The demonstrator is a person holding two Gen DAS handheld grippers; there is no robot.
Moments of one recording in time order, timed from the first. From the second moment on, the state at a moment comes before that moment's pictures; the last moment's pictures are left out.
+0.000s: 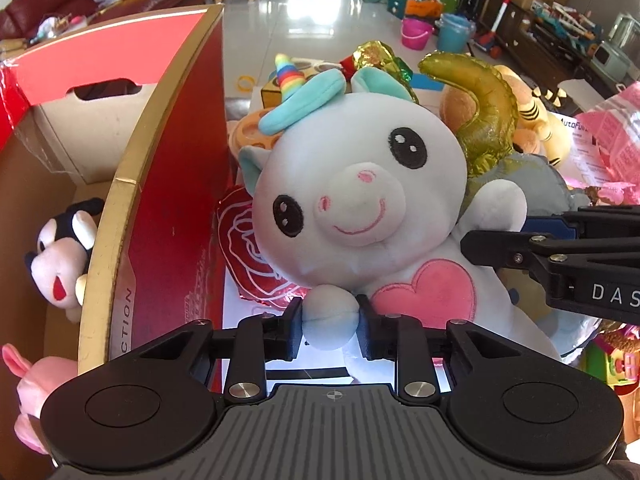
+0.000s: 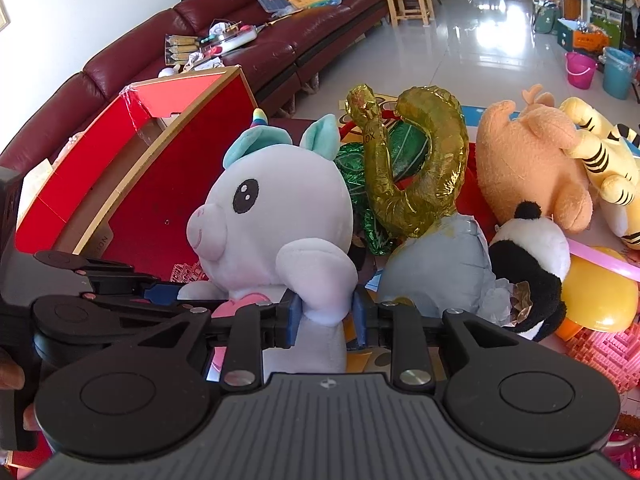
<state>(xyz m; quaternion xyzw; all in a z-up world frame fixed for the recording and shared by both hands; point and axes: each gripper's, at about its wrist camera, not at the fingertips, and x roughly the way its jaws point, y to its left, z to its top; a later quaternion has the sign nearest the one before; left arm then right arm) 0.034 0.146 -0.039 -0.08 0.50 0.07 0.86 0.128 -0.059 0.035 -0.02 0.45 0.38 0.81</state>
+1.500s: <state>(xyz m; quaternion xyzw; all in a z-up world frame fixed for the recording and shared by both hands) -0.006 0.129 0.051 -0.11 0.39 0.11 0.91 0.096 -0.045 0.121 -0.08 0.33 0.41 0.85</state>
